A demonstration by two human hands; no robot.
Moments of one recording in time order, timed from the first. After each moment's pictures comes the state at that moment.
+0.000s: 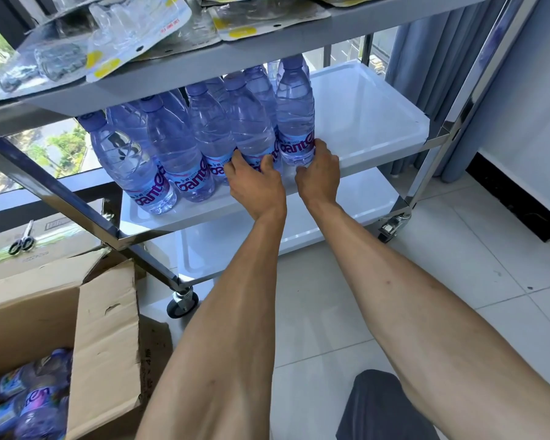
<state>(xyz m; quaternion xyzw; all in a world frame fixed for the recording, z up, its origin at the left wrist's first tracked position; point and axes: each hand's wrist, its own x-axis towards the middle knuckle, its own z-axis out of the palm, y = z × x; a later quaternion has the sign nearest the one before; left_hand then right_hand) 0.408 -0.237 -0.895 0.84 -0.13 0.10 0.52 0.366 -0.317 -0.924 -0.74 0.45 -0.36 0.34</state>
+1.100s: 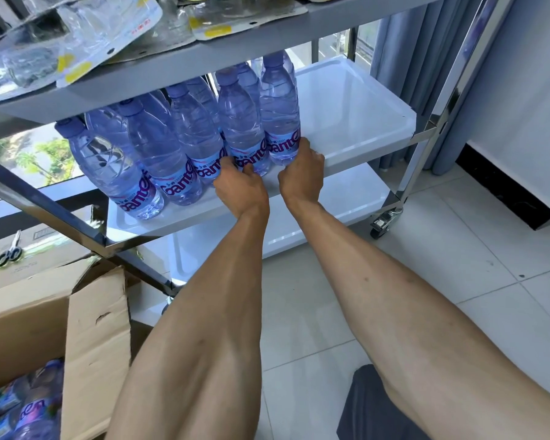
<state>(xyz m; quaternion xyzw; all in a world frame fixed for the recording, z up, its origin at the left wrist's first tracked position) 0.427 -0.242 -0.906 0.87 -0.13 0.05 0.48 0.370 -0.306 -0.918 -0.73 0.48 -0.36 0.34</state>
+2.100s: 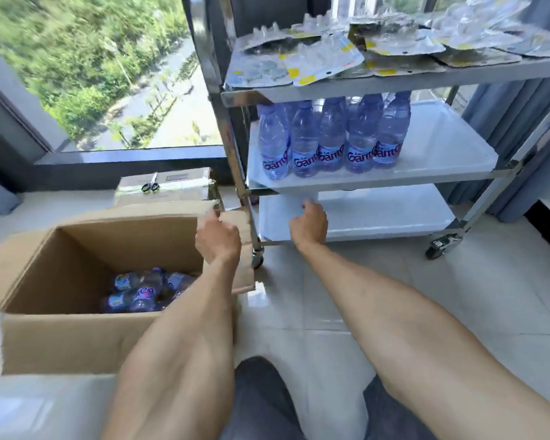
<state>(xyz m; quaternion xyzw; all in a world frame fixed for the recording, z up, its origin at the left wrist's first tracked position) 0.434 0.098 -0.877 0.94 -0.01 0.07 0.35 0.369 -0.053 -0.900 -0.81 0.41 -0.18 0.39</state>
